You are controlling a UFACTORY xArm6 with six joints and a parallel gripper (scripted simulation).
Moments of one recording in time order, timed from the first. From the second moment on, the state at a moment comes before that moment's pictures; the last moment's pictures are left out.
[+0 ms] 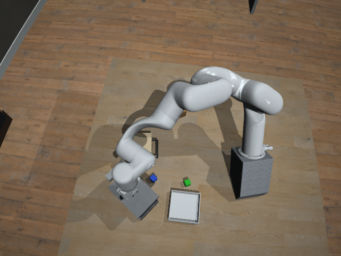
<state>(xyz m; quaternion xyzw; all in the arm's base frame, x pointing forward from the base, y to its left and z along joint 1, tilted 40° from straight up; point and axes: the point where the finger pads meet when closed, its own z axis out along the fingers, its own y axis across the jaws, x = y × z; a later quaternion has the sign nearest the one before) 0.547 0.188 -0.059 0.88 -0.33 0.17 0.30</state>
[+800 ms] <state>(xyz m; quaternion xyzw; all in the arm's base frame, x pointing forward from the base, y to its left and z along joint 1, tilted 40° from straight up) 0.563 0.150 -0.010 0.88 -0.34 0.16 0.29</state>
